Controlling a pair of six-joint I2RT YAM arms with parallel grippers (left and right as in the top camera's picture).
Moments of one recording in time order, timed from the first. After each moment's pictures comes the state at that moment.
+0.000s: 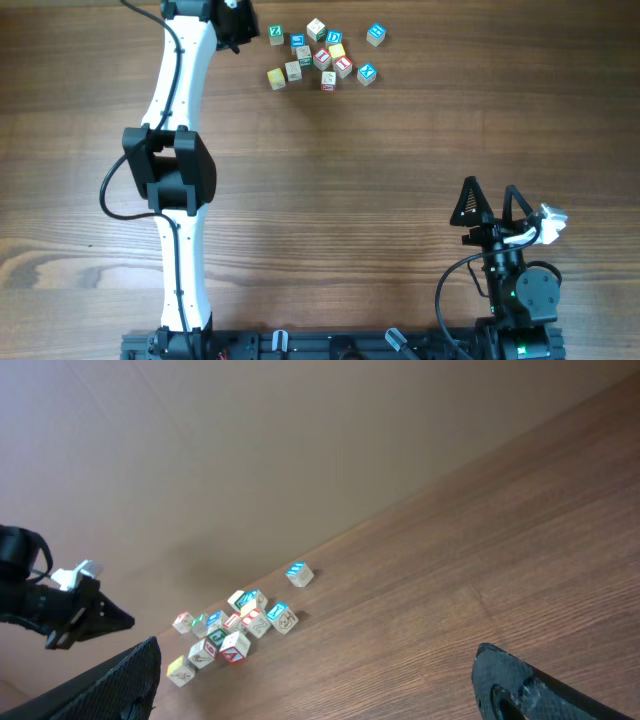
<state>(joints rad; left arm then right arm) -0.10 2.51 2.47 -0.98 0.13 -0.31 0.09 0.02 0.01 0.01 0.07 0.55</state>
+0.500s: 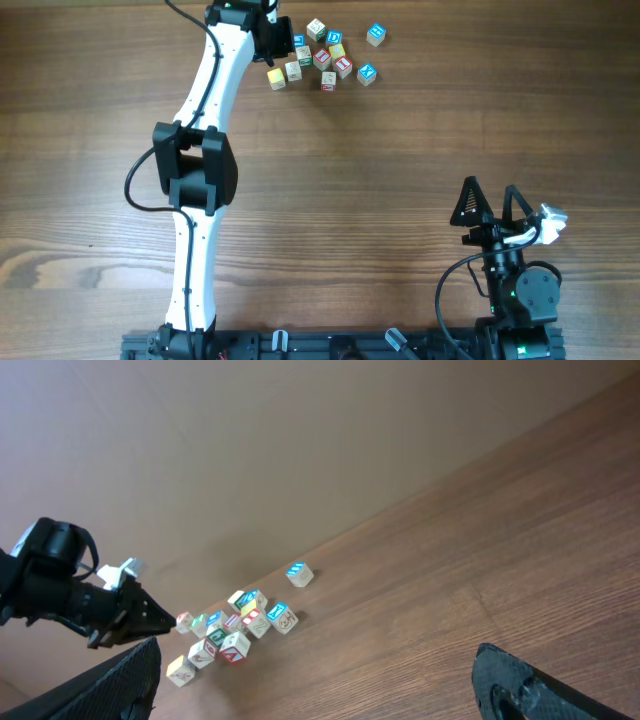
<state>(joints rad) -0.21 2.56 2.46 -0.98 0.13 -0.31 0.09 0.02 0.01 0.01 0.07 0.55</state>
